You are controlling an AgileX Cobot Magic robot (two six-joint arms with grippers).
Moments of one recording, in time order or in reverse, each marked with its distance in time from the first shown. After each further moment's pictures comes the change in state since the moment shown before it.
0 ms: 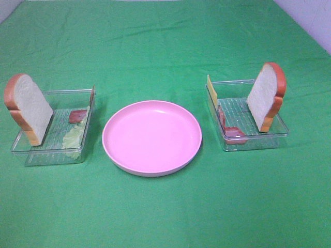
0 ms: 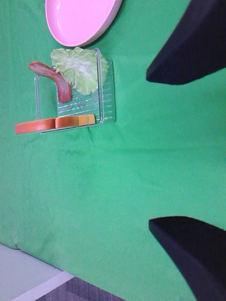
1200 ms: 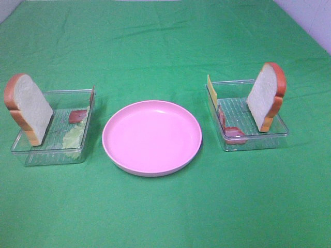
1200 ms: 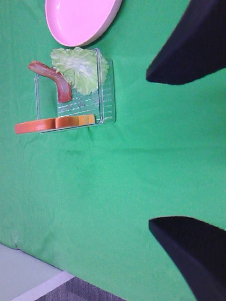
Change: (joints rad) left arm 0.000 0.000 0.000 0.000 0.000 0.000; right arm 0.000 0.000 0.000 0.000 0.000 0.000
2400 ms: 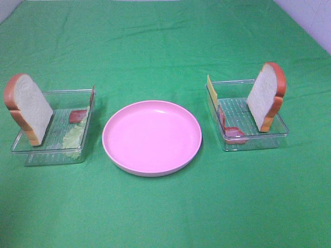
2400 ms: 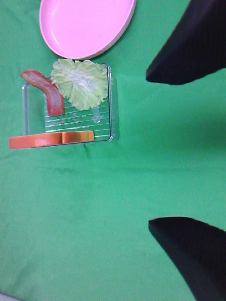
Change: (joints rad) left arm 0.000 0.682 -0.294 -0.073 -0.086 0.000; right arm 0.000 0.000 0.000 0.000 0.000 0.000
